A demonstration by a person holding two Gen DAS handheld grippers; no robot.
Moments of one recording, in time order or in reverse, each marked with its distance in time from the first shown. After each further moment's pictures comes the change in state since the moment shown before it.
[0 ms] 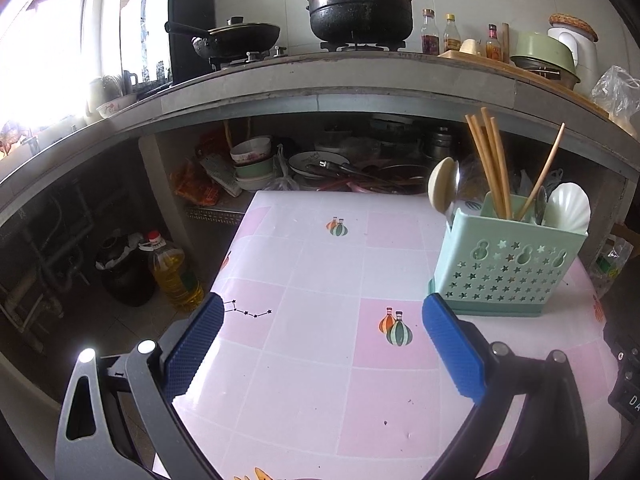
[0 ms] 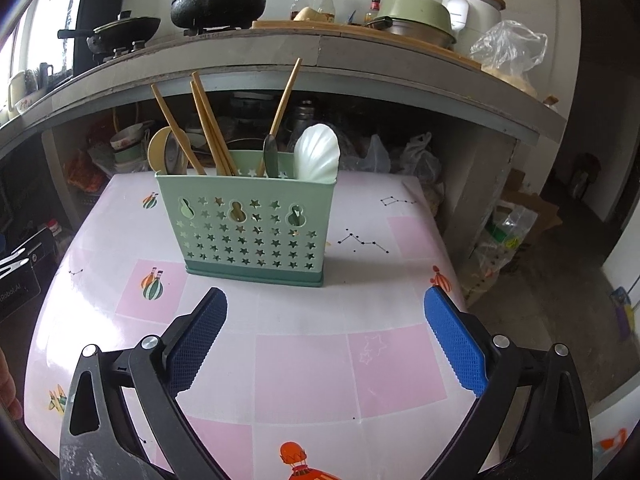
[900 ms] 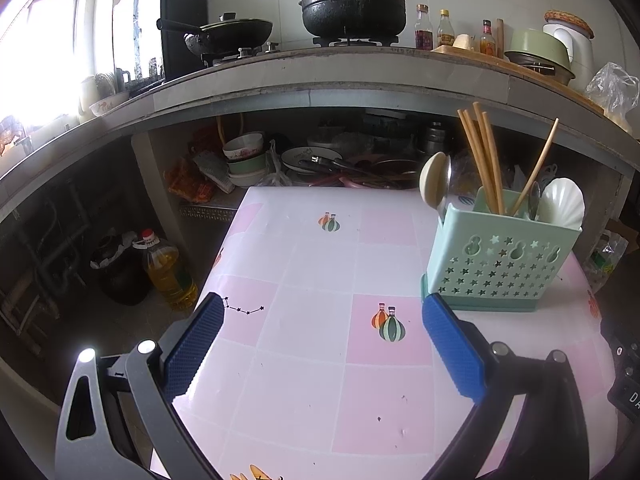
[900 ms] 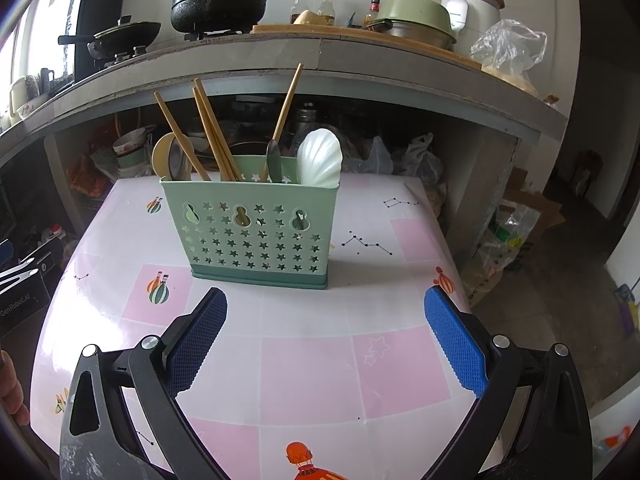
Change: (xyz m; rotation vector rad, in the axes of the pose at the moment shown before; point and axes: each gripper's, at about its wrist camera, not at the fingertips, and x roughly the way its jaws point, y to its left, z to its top) left arm 0.001 -0.003 0.002 0.011 0.021 -0.025; right arm -0.004 0.003 0.002 0.011 -0.004 0.011
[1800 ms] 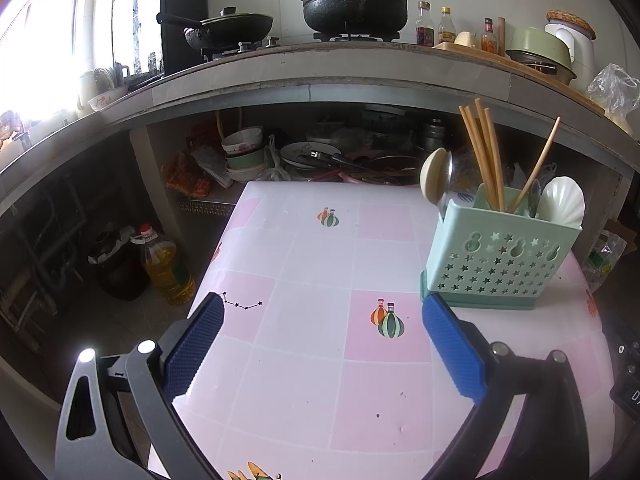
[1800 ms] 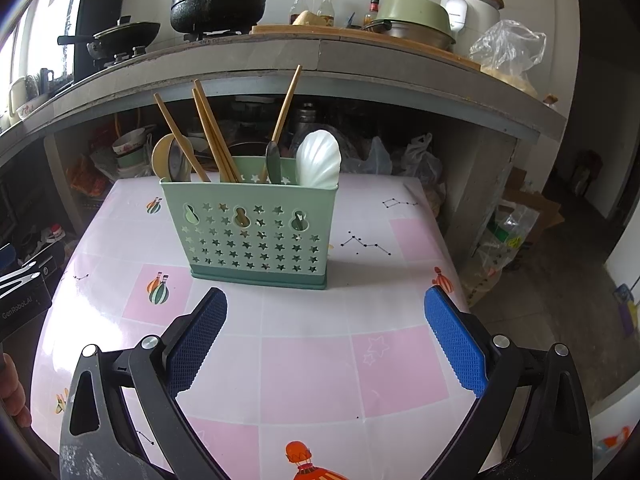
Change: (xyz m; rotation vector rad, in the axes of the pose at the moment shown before) left arm 0.004 0.001 0.000 -0.008 0.020 -0.010; right arm 0.000 -0.001 0.001 0.003 0.003 -0.001
